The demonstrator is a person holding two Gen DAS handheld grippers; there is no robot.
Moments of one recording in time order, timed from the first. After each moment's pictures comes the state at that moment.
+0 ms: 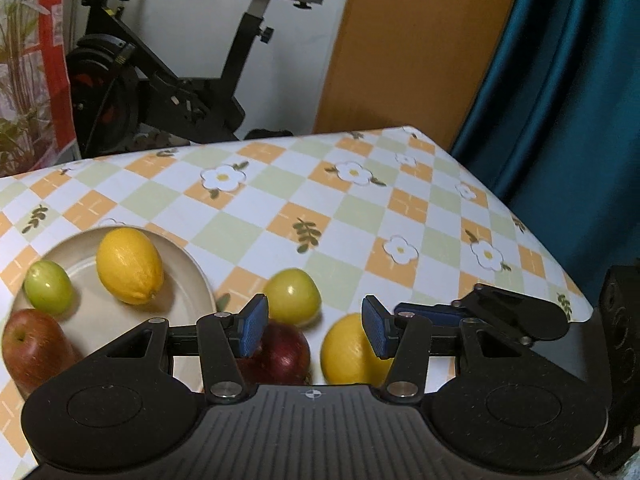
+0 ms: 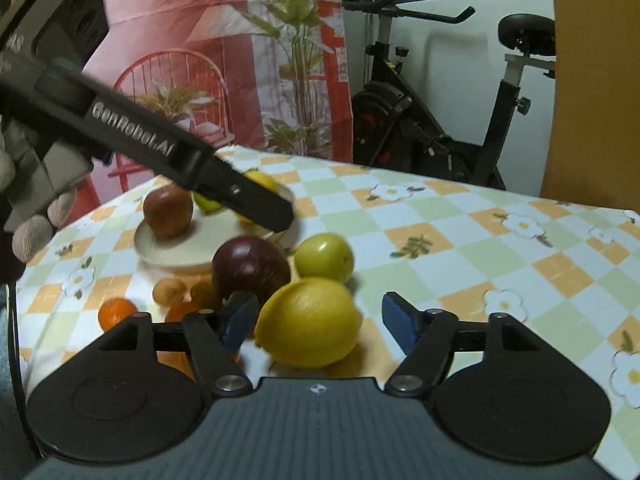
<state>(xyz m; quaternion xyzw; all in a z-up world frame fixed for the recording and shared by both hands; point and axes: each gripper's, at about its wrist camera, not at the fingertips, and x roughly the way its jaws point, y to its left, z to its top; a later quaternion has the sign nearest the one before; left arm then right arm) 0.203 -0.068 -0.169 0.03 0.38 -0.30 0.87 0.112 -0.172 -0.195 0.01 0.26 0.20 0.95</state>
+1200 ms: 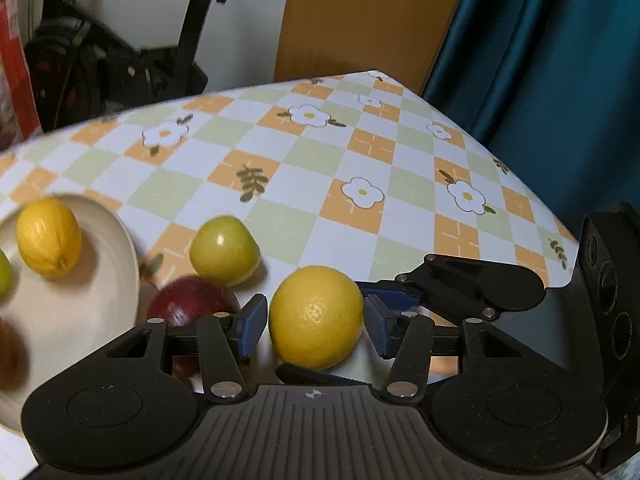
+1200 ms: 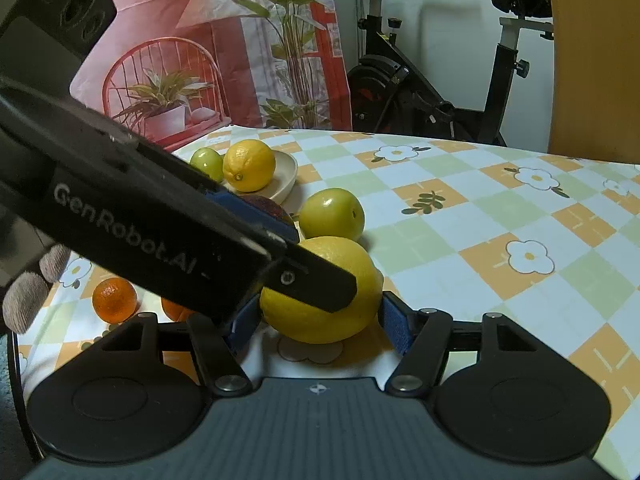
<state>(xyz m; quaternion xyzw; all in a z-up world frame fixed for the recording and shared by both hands) 0.195 -0.106 -0.201 0.06 0.43 -0.33 0.84 0.118 -0.173 -0.218 0.04 0.29 0.20 0.94</state>
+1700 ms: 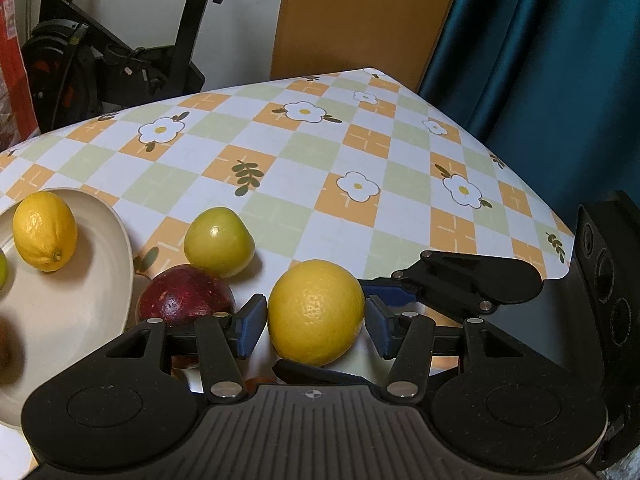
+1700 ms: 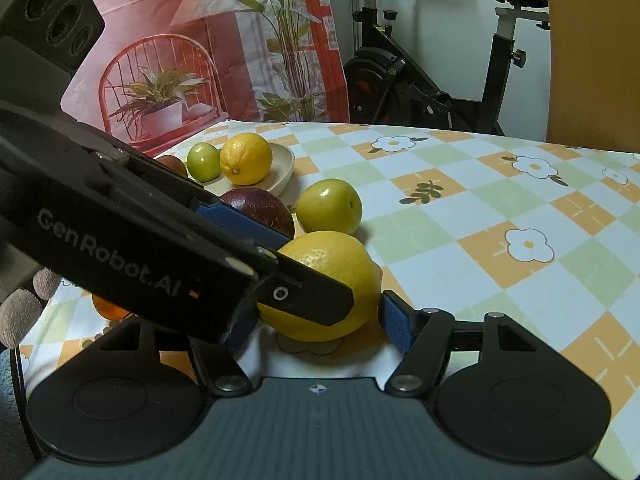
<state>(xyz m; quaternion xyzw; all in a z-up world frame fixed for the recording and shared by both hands) 0.188 -0.108 -0.203 0.07 0.42 -0.34 0.84 0.116 -0.172 -0.218 0.05 0.30 0.19 0.93</state>
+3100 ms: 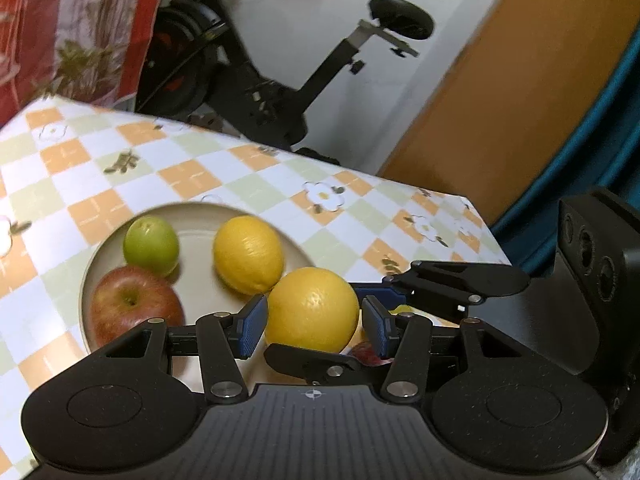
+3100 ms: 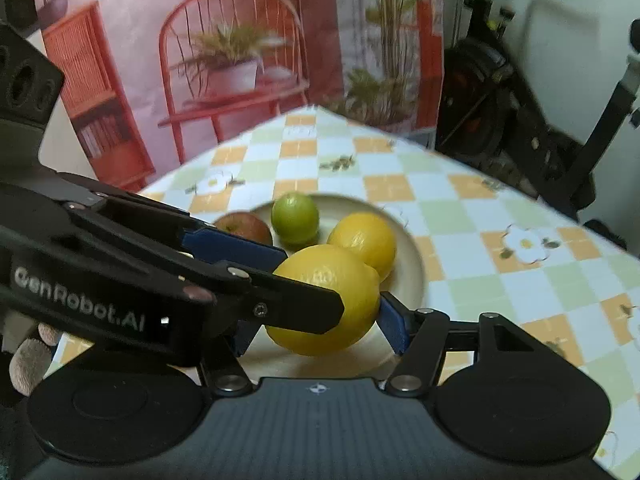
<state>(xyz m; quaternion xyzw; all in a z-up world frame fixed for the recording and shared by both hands) 0.238 0.033 -0.172 -0.13 0.39 -0.24 0.88 0.231 -0.054 -0.150 -0.05 0.36 0.29 0.88</state>
